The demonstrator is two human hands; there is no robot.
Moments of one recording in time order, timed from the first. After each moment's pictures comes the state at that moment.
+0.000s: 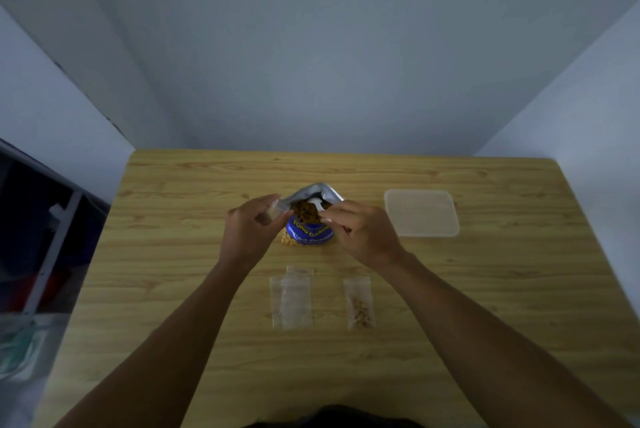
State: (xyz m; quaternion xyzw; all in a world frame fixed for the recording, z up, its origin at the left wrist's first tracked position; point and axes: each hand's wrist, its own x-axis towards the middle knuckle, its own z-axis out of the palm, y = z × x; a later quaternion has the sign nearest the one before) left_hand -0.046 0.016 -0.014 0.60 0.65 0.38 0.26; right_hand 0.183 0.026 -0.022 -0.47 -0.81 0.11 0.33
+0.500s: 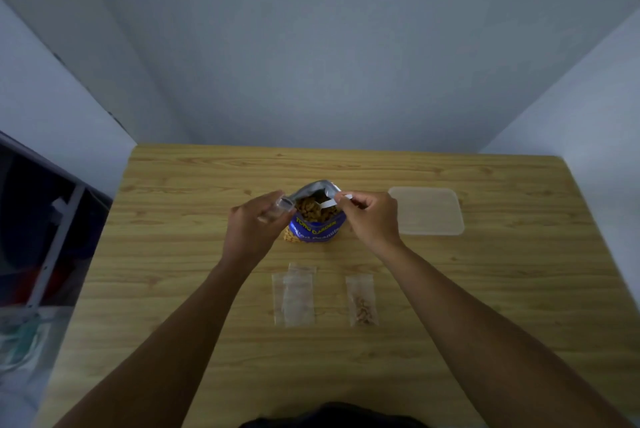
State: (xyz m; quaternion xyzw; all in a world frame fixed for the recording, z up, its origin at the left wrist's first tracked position) left_hand -0.048 0.015 -0.021 0.61 0.65 0.38 0.27; right_hand 0.170 0.037 -0.011 -0.67 -0.53 0.36 0.37
